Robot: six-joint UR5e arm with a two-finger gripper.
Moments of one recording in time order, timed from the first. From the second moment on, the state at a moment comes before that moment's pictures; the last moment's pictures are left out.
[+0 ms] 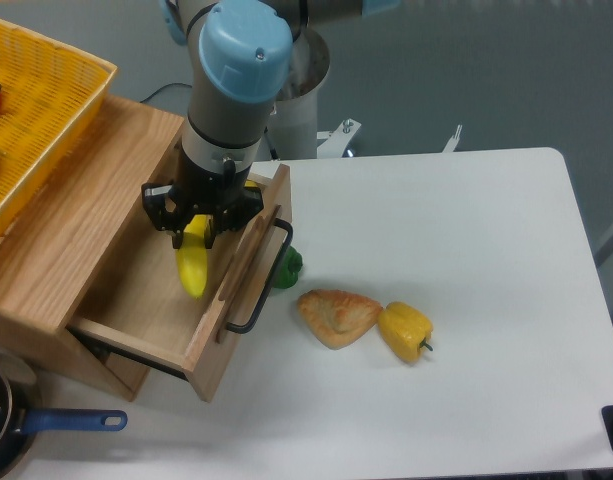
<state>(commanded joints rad) 2.31 -1.78 -1.36 -1.52 1.22 0.06</state>
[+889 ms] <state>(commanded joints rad) 2.29 -1.80 -1.37 -1.48 1.22 0.02</state>
